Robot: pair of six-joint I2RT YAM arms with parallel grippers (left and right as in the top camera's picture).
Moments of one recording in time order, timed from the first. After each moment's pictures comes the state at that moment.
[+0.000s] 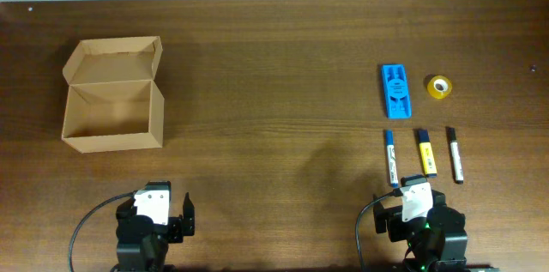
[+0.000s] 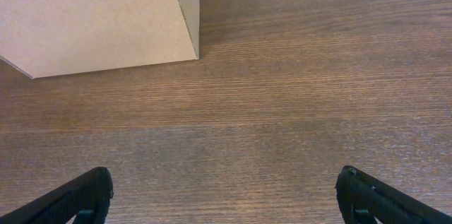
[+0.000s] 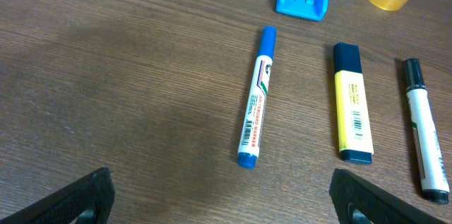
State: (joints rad) left arm -0.02 0.02 0.22 -0.83 -0.09 0.06; right arm 0.02 0.01 0.20 -0.84 -0.05 -0.18
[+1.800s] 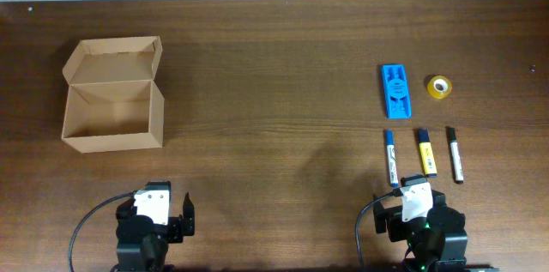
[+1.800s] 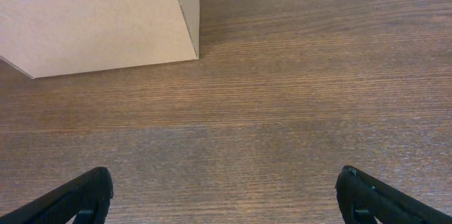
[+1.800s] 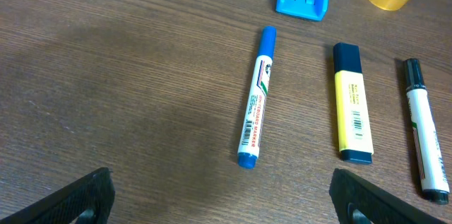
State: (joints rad) left arm -0.02 0.02 0.22 -0.83 -0.09 0.06; right arm 0.02 0.01 0.20 -0.84 -0.05 -0.18
